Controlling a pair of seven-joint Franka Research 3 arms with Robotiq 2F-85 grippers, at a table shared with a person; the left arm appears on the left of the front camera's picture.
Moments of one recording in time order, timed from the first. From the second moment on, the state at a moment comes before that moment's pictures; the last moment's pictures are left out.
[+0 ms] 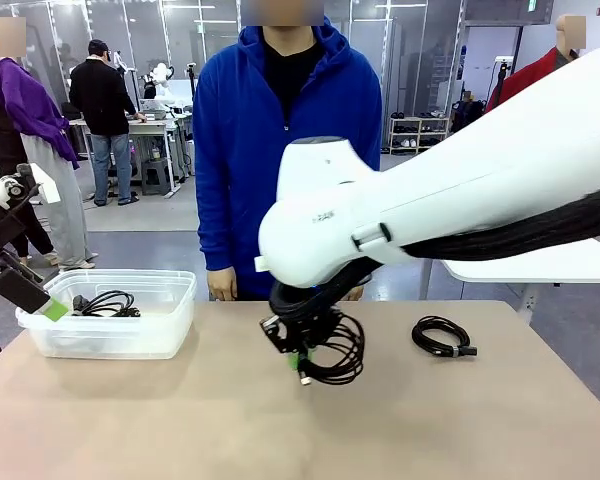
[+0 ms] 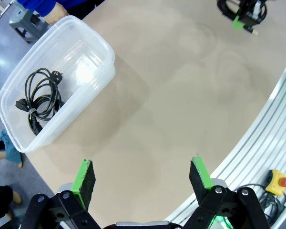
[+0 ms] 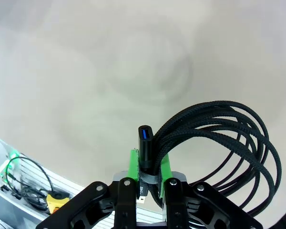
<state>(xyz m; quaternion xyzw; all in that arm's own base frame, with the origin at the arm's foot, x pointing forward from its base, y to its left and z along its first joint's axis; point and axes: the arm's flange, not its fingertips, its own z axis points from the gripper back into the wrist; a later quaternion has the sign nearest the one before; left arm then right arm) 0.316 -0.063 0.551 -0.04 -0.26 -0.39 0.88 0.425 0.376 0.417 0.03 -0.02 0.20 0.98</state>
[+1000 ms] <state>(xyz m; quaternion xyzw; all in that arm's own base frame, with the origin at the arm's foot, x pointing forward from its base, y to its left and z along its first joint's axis) 0.316 -0.063 0.551 -0.04 -0.26 -0.39 0.88 0.439 0.422 0.340 0.04 0.01 0.17 0.98</state>
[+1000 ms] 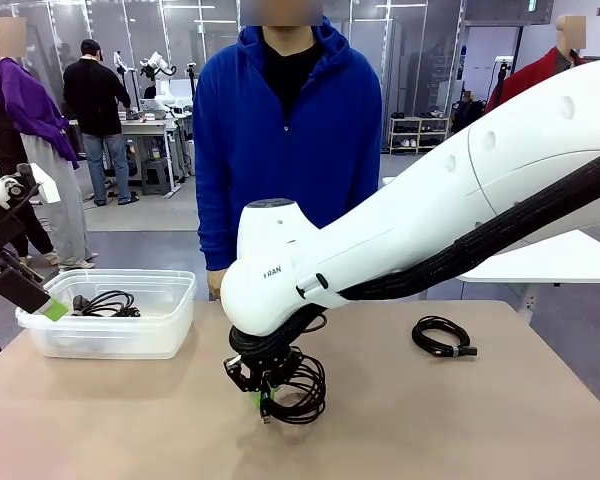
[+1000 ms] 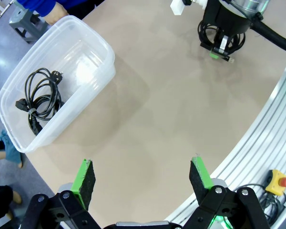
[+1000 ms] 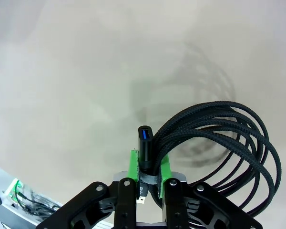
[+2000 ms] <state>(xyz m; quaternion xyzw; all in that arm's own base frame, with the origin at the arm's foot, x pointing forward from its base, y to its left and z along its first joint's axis) 0.316 -0.063 0.551 -0.04 -0.26 -0.39 0.88 0.446 0.422 0.316 0.04 0.01 0.15 0.99</state>
